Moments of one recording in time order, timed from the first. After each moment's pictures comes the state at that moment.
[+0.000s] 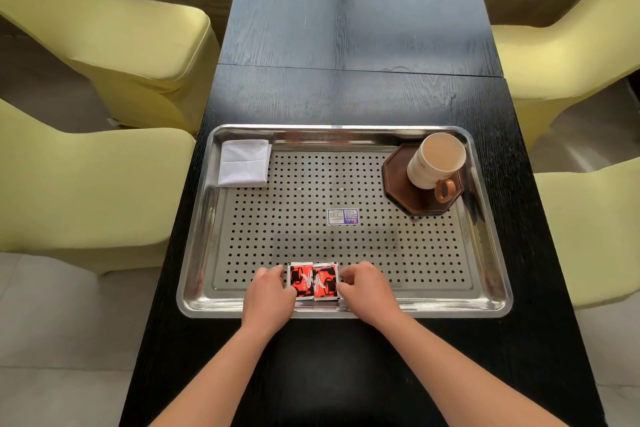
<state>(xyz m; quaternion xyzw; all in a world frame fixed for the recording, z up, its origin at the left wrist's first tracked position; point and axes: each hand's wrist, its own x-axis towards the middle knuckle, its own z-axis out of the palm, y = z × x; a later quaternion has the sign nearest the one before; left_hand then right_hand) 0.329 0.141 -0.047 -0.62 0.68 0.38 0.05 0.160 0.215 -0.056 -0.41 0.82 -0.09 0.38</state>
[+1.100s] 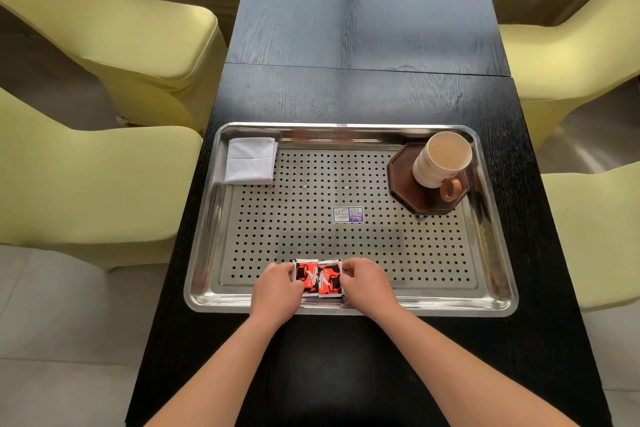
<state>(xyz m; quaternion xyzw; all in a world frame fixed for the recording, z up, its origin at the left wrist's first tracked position) 0.327 0.140 -0.049 -0.61 0.69 0.39 0.06 0.167 0.205 -0.056 -0.39 0.83 -0.10 0.39</state>
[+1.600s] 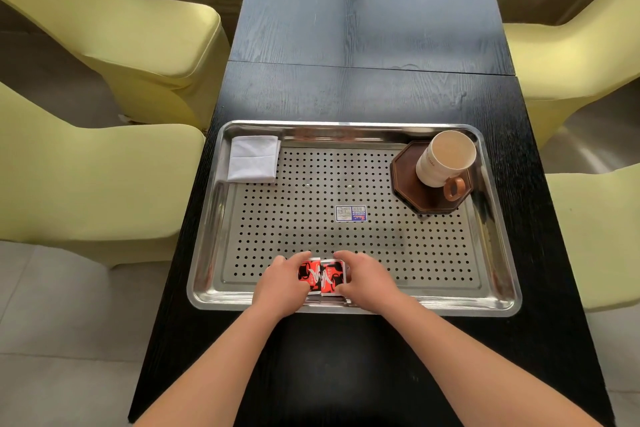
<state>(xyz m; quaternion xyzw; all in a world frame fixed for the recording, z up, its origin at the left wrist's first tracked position) 0.325 0.129 -0.051 -0.55 0.73 0.39 0.13 0.158 0.198 -0.051 -0.49 0.77 -0.02 0.40</state>
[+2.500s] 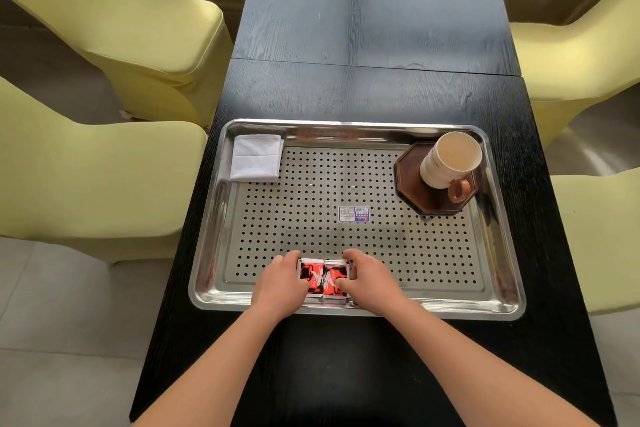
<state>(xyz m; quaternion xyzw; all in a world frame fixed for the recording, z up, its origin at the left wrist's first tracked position) 0.328 0.127 -0.054 -0.57 0.72 0.38 0.10 0.158 0.200 -0.057 -0.46 0.79 -0.07 0.40</state>
